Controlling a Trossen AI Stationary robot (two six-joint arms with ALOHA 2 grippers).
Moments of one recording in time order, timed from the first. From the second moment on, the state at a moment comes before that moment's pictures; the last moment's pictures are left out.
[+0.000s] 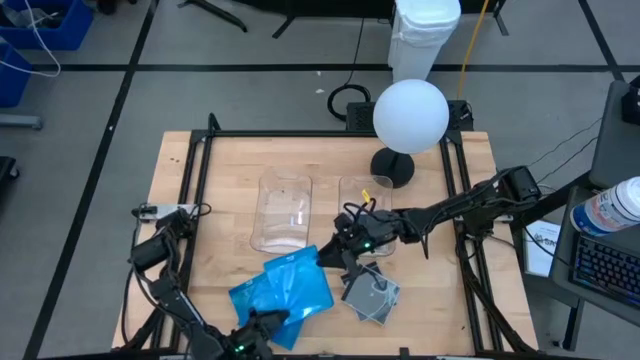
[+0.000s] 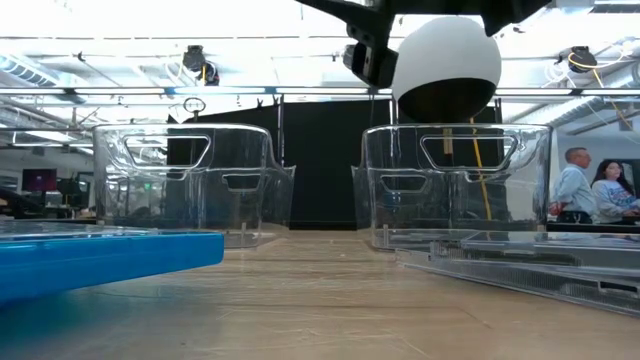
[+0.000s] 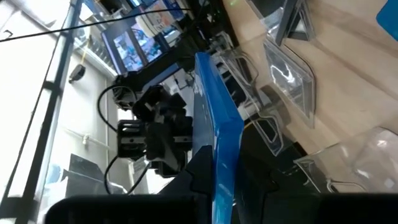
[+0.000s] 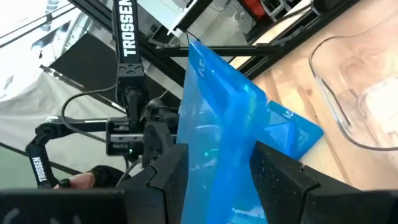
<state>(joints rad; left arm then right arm) -1.01 2.15 1.51 -0.75 -1.49 0.70 0.22 1.62 0.92 0.54 -0.13 0.83</state>
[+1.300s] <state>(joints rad) -0.99 2.15 1.51 -0.63 -1.57 0.61 0.19 1.62 0.92 0.54 -0.21 0.56</state>
